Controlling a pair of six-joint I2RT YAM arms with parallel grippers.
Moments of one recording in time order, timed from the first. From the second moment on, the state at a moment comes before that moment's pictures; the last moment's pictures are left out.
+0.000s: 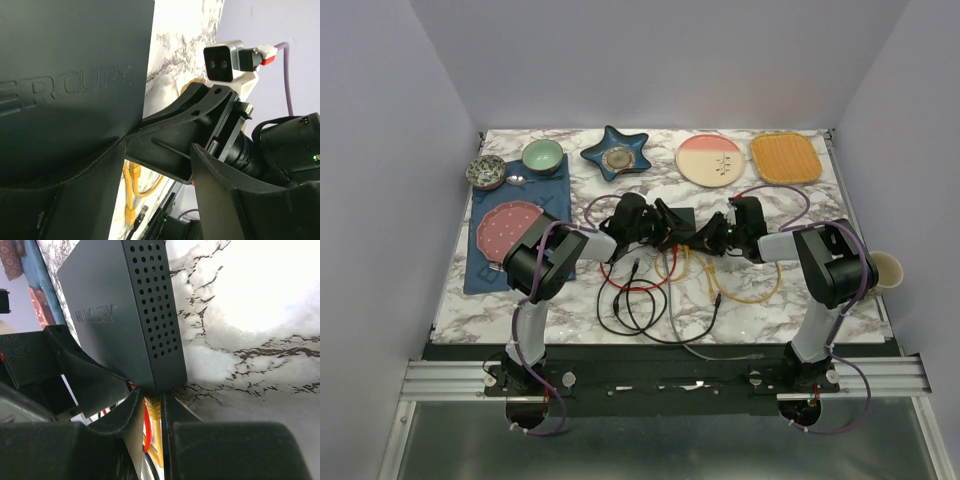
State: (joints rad) left arm -0.60 2.03 1.02 0.58 0.40 -1.31; right arm 0.29 1.84 0.76 0.37 -0.50 0.92
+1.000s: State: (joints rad) left arm -0.57 2.02 1.07 0.41 0.38 -1.28; right arm 0.29 1.78 0.66 0.41 -0.54 0.86
